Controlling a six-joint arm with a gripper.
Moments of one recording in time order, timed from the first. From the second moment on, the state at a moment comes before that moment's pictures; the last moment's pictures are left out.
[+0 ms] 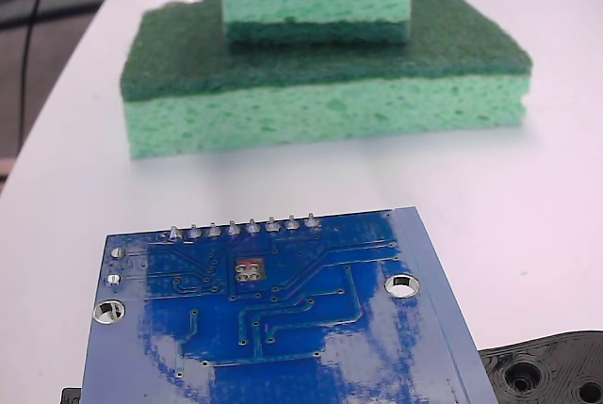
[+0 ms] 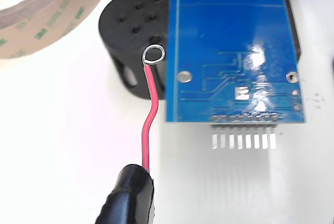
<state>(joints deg) 17.2 129.4 144.4 27.3 -17.3 -2.5</state>
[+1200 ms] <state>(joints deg) 7.1 174.8 169.8 41.1 -10.0 -1.4</state>
